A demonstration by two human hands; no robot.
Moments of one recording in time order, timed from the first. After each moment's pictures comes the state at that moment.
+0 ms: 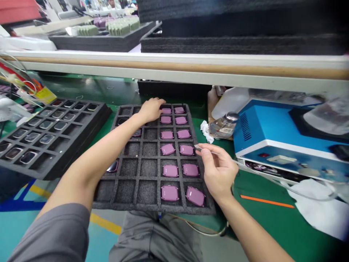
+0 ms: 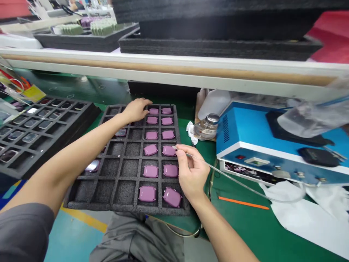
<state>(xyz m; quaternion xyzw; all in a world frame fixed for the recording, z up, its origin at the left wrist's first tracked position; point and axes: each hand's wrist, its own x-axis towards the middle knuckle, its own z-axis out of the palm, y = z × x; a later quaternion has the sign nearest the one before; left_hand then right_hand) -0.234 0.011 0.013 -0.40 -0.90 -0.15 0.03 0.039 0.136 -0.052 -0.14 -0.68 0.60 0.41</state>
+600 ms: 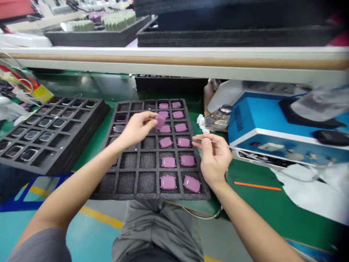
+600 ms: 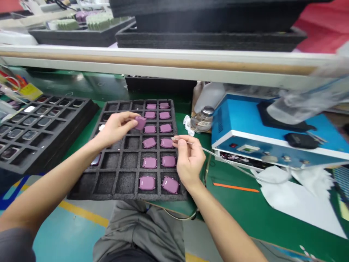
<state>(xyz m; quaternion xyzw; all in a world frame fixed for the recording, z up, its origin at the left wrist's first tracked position) -0.122 -0.045 0.025 -0.32 -0.83 -0.46 -0.06 0.038 0.130 -0.045 -0.14 -0.62 0.65 0.43</state>
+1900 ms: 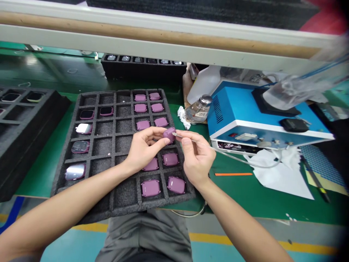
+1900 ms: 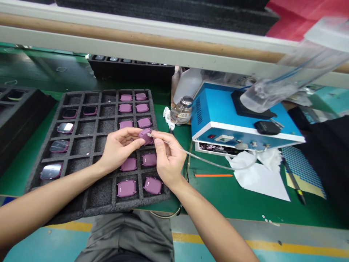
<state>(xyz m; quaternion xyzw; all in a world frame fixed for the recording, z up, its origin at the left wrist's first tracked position) -0.060 0.019 -0.028 -0.25 -0.63 -0.71 -0.19 0.037 0.141 -0.051 -0.08 -0.67 0.58 0.45</state>
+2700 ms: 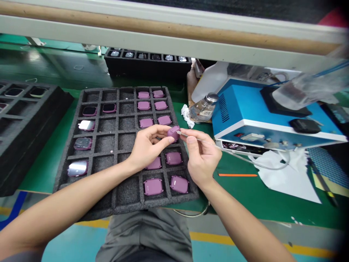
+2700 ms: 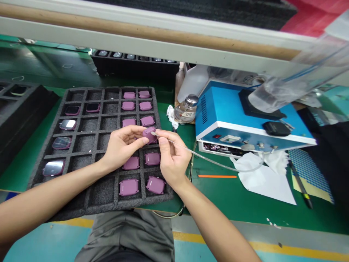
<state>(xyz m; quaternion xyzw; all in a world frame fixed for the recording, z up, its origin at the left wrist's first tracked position) -0.059 0.017 -0.028 -0.27 -0.64 -0.69 -0.19 0.037 0.140 -0.052 -0.09 -0.68 0.58 0.44</state>
